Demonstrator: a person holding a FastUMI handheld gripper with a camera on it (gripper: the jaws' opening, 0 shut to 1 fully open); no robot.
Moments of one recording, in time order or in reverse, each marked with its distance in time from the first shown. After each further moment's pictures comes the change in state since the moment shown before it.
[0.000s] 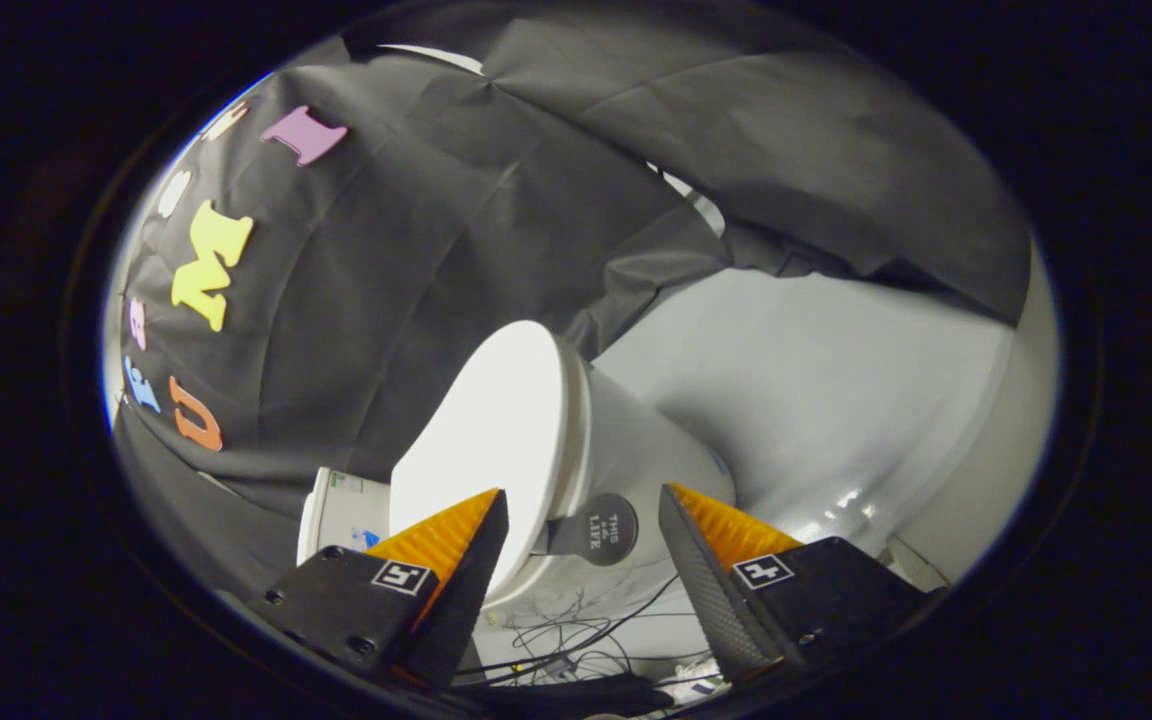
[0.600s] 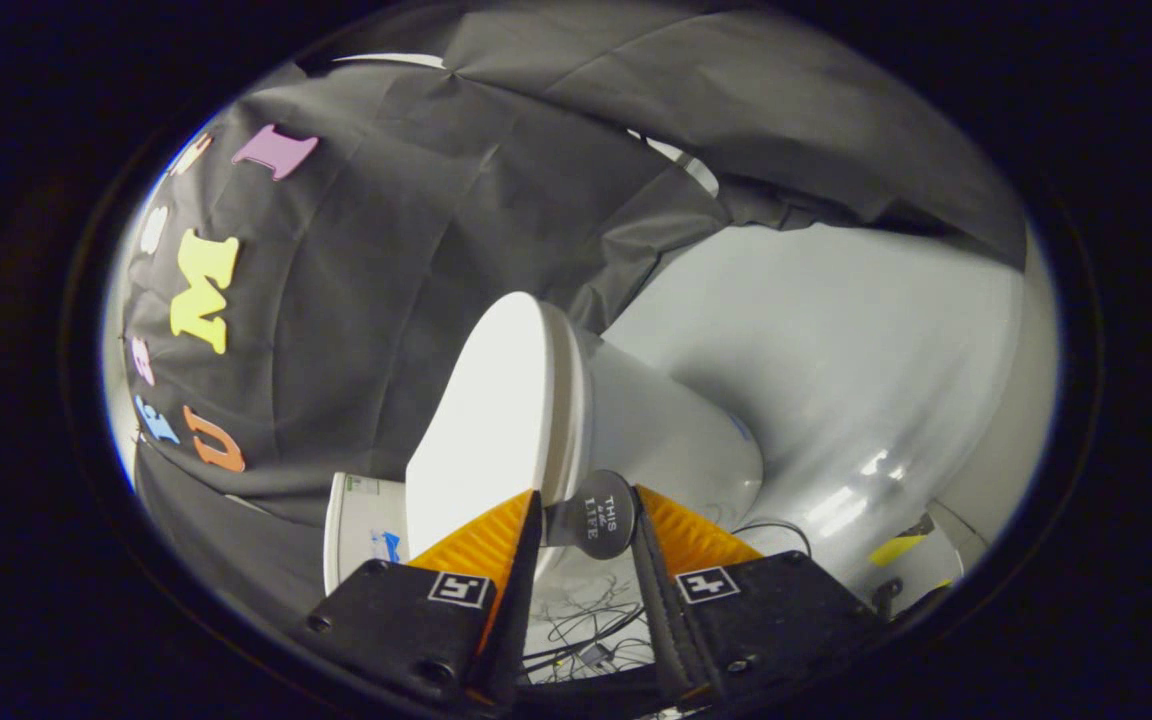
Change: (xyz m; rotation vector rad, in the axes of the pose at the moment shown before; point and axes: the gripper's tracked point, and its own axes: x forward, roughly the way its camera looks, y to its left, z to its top) arm 0.020 -0.004 -0.014 0.074 0.044 0.052
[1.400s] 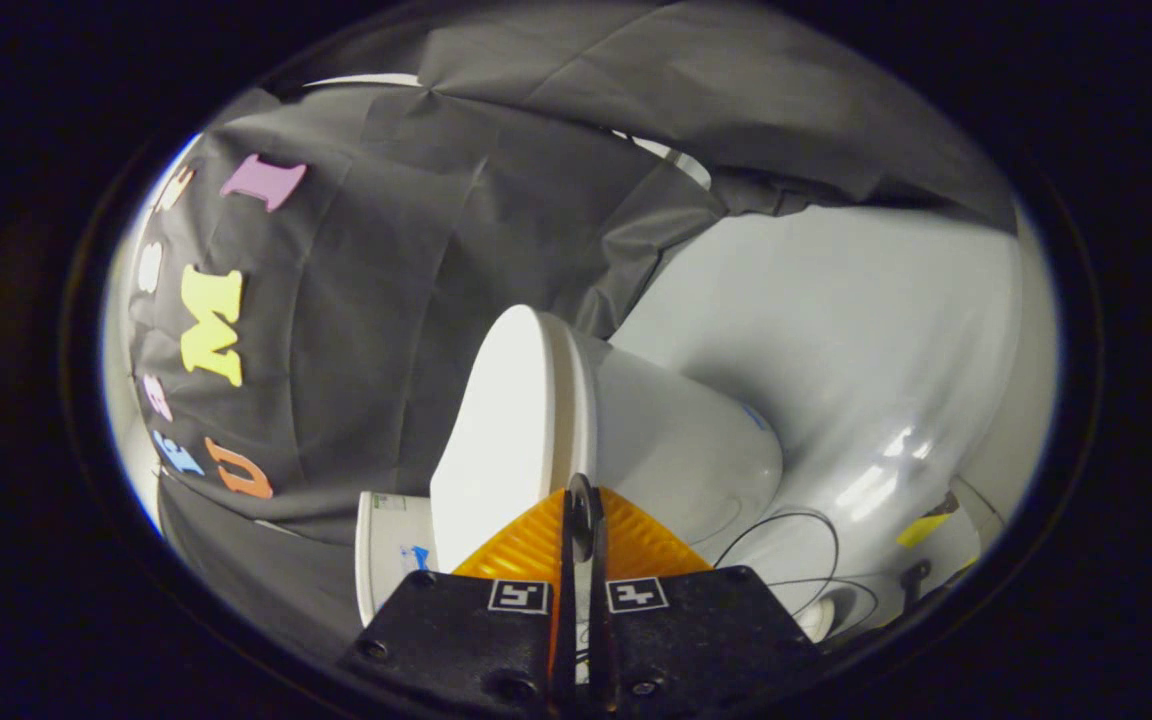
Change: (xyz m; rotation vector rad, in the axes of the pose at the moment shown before) arm -0.012 0.005 0.006 0.135 -0.008 0.076
